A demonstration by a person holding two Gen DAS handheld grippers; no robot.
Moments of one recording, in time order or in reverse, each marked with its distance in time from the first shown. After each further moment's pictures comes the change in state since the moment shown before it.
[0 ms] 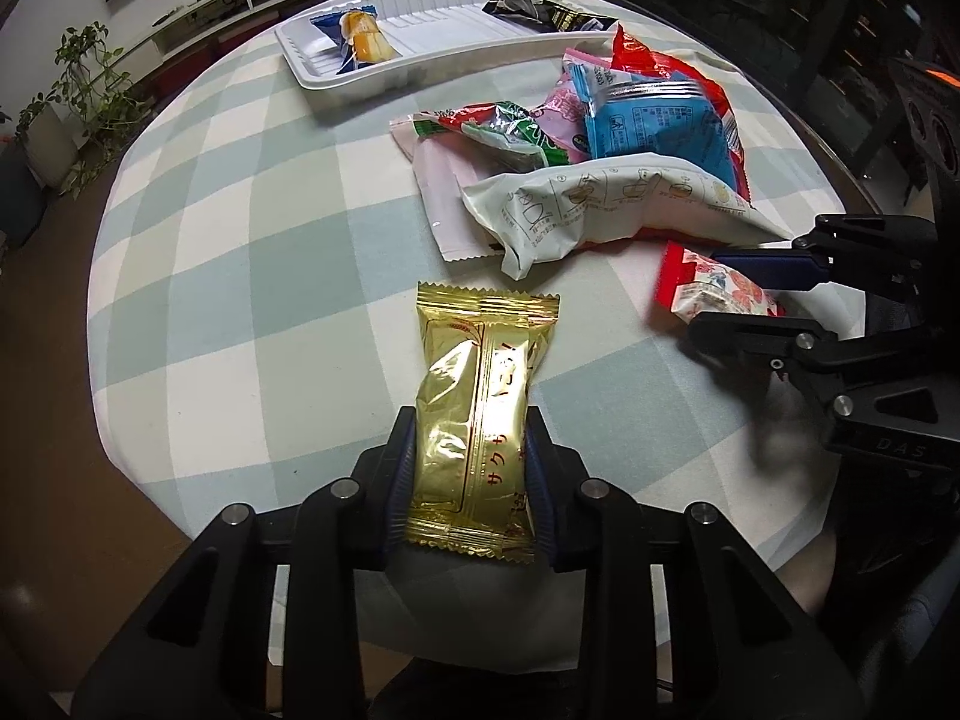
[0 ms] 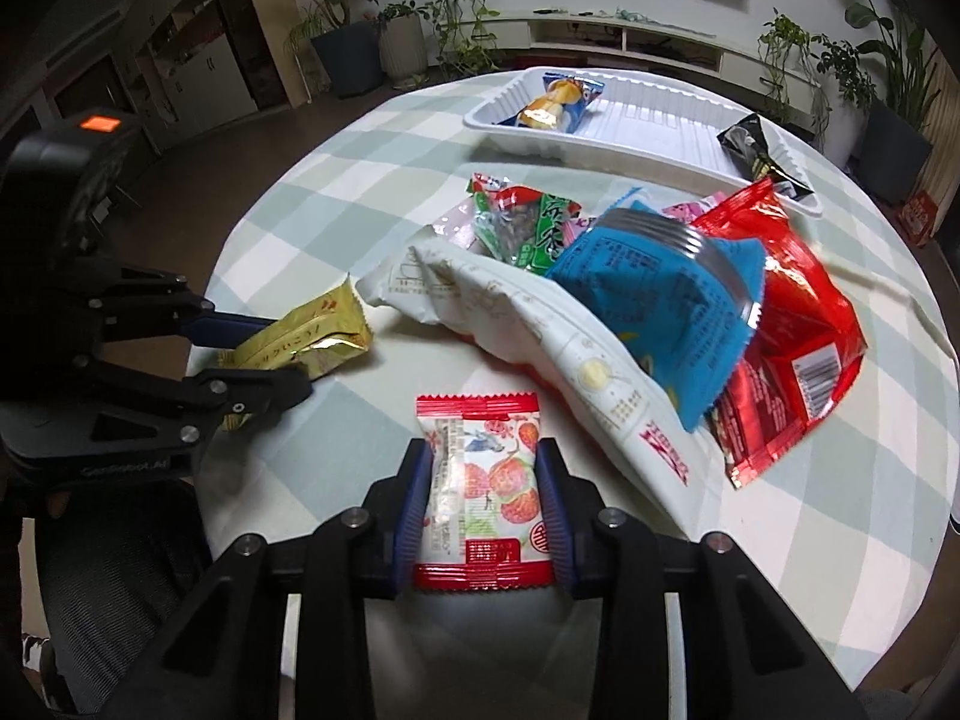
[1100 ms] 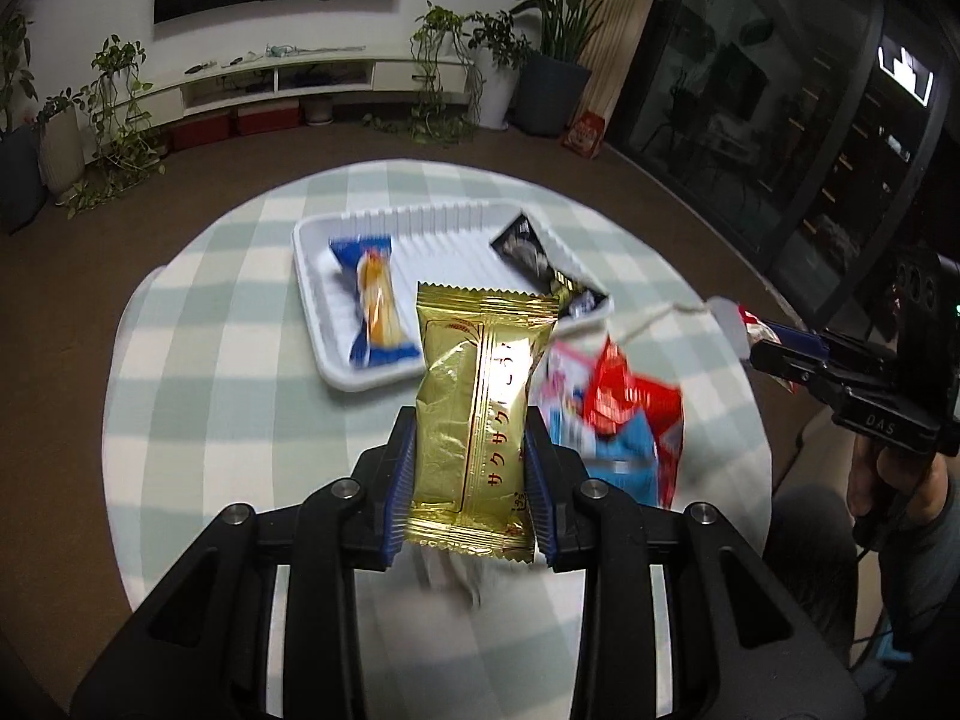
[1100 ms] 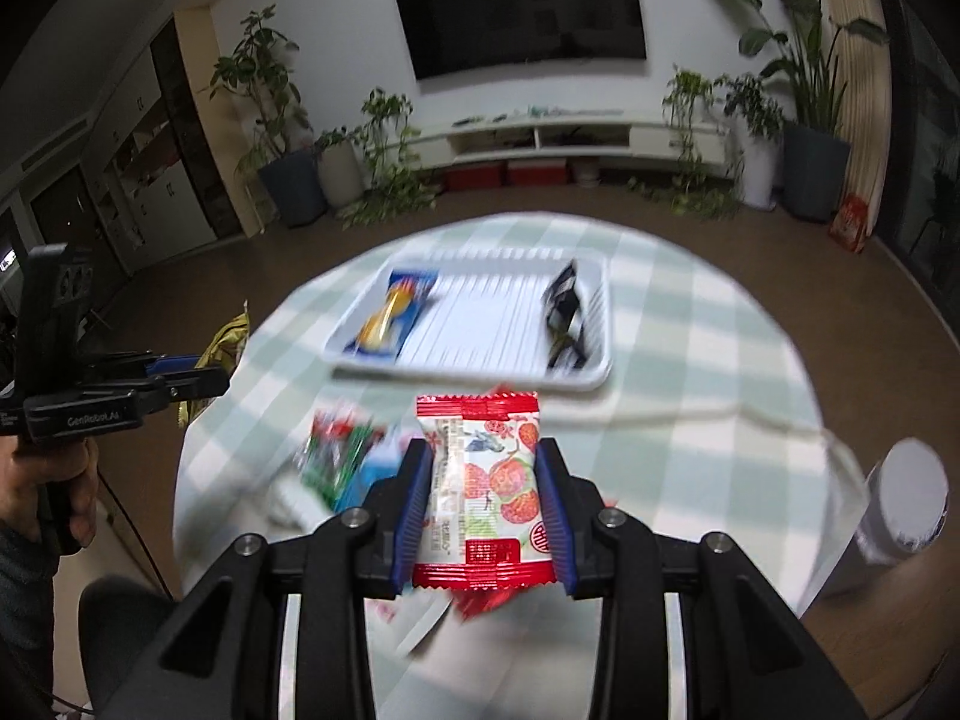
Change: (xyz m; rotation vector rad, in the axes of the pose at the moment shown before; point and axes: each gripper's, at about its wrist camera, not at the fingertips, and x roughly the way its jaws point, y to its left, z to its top) left arm -0.085 0.034 0.130 -0.163 -0.324 -0.133; right arm -0.107 -0.124 0.074 0.128 -0.291 -0.092
